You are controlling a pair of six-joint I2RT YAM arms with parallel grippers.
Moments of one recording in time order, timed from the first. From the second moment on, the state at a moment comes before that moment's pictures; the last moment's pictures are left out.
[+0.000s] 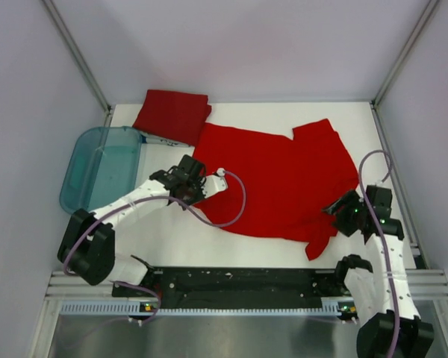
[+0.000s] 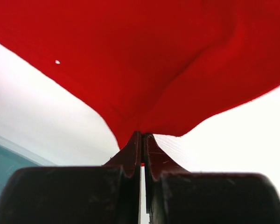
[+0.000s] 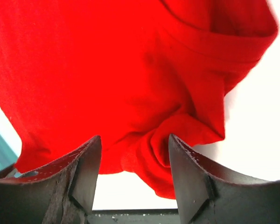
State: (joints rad) left arm -0.56 1.42 0.93 -0.61 -0.03 0.68; right arm -0.22 0.70 0.46 -0.71 -0.30 0.74
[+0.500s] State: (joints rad) left arm -0.56 1.33 0.83 -0.69 0.10 0.61; right arm -0.22 1.35 0.80 -0.49 -0.07 0.58
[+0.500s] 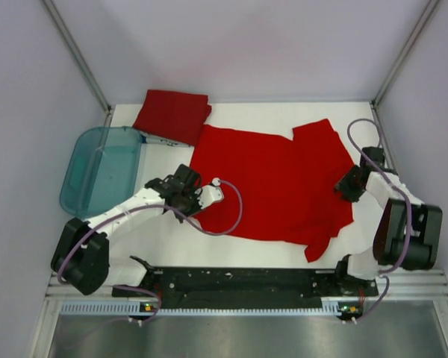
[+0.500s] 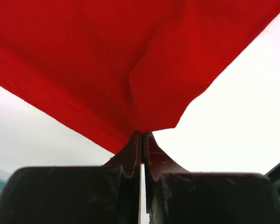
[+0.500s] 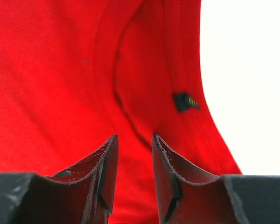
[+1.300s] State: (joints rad) left arm -0.56 1.46 0.86 -0.61 0.12 0.53; right arm -0.15 1.89 1.47 -0.67 -0.01 0.37
